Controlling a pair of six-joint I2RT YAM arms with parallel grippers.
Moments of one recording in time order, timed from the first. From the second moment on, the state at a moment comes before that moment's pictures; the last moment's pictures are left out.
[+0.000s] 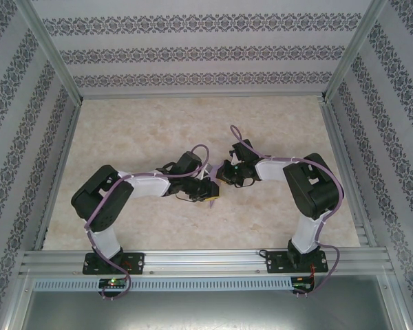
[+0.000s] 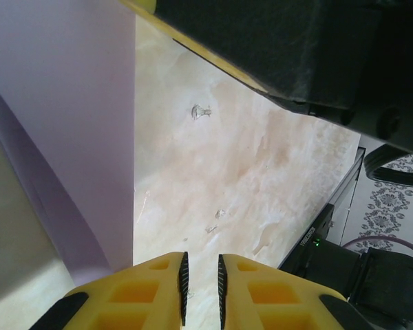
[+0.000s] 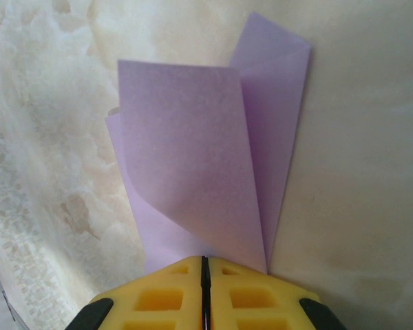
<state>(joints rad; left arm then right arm) -0.69 1.78 0.89 0.01 0.63 -0.91 0.45 1.83 0.89 -0.09 -0.48 0.86</state>
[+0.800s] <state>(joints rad) -0.71 1.85 0.88 0.03 0.61 -0.92 0.45 1.83 0.89 -0.09 -0.48 0.86</state>
